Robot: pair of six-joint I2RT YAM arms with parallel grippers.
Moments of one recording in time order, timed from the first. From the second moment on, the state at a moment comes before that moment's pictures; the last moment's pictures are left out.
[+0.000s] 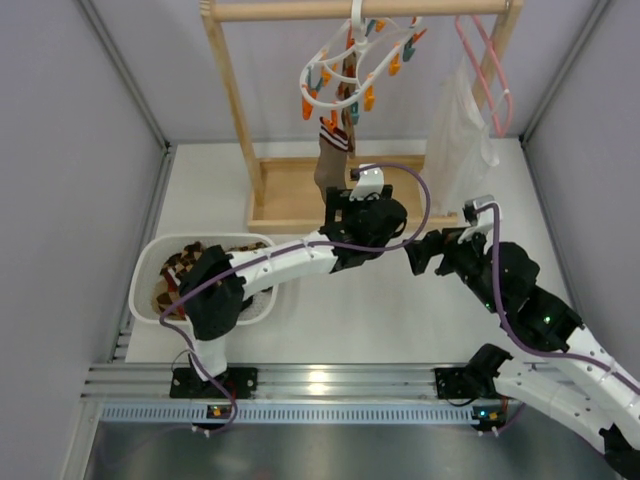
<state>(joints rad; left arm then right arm) -1.03 1.83 1.47 -0.18 -1.08 -0.44 0.77 0.59 0.82 -0.39 0.31 0.27</state>
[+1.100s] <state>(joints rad) -0.93 1.83 1.36 -0.16 -1.01 -0.54 0.76 0.78 1.07 -0.39 0.16 0.27</state>
